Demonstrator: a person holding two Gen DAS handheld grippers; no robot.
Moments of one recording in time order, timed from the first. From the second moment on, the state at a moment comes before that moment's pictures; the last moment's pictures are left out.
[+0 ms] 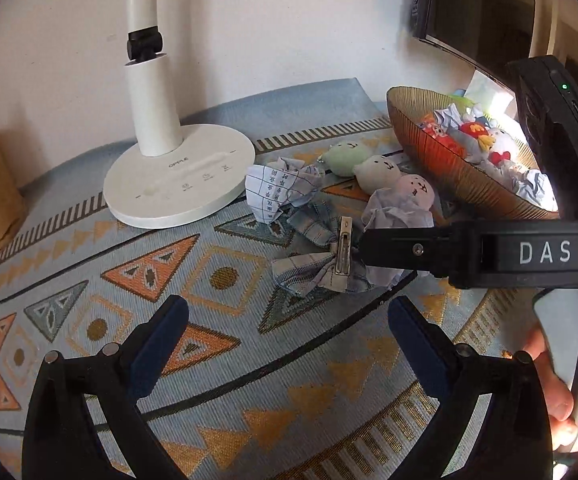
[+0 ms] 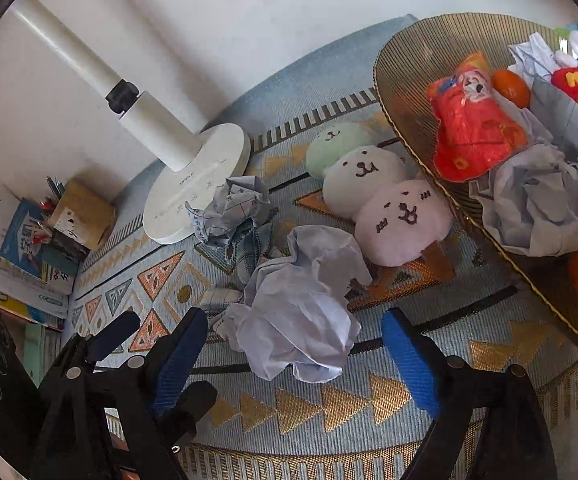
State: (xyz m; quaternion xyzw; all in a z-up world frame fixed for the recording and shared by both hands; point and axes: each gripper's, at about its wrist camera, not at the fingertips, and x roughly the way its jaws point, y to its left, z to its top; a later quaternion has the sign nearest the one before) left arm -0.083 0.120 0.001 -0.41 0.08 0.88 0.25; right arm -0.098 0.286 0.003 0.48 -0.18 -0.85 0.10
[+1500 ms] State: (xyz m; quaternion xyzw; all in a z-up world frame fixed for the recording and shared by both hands) left arm 0.036 0.054 -0.001 -0.39 0.00 0.91 0.15; right arm 0.091 0.278 0.003 0.44 -0.03 -0.89 0.14
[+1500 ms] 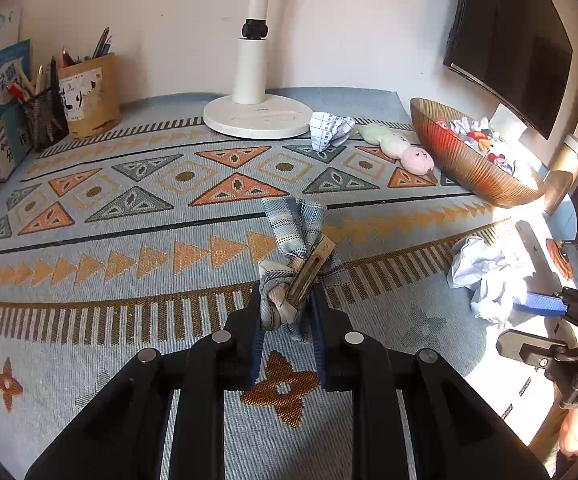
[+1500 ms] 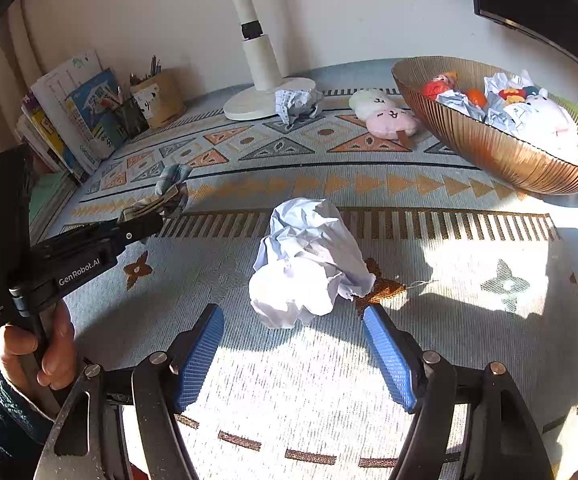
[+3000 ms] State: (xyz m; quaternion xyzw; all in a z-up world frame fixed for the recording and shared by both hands) left arm 0.045 0.031 0.009 -0.35 -0.05 0.92 0.14; right arm 0.087 0.252 -0.008 0.43 -0.06 -0.89 0.16
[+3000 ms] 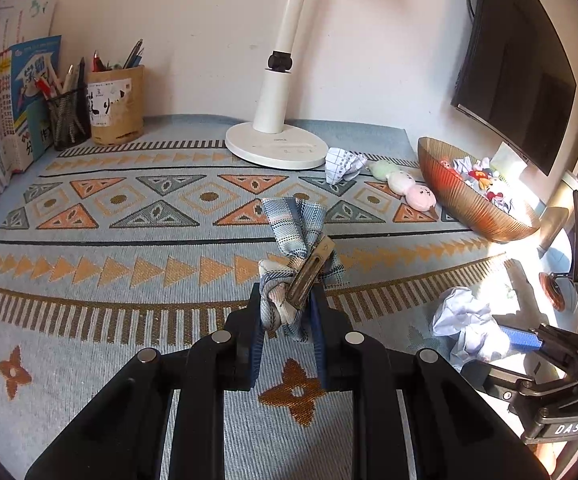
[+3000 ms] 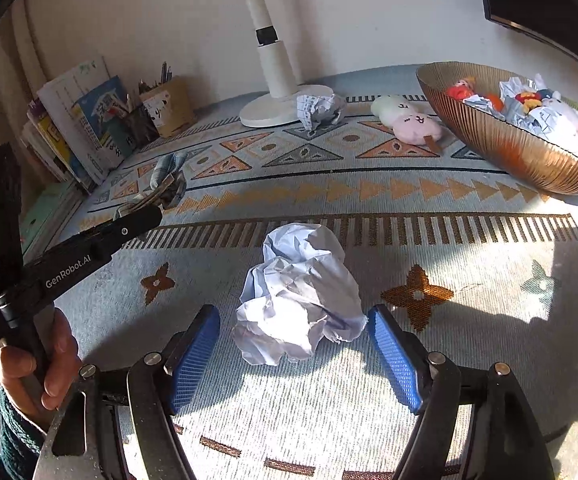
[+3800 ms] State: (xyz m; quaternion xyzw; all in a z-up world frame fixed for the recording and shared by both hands) left arm -0.044 0.220 0.103 -0.30 0.05 0.91 0.27; right arm 0.022 0.431 0.135 0.25 -0.10 -0.96 -0.10
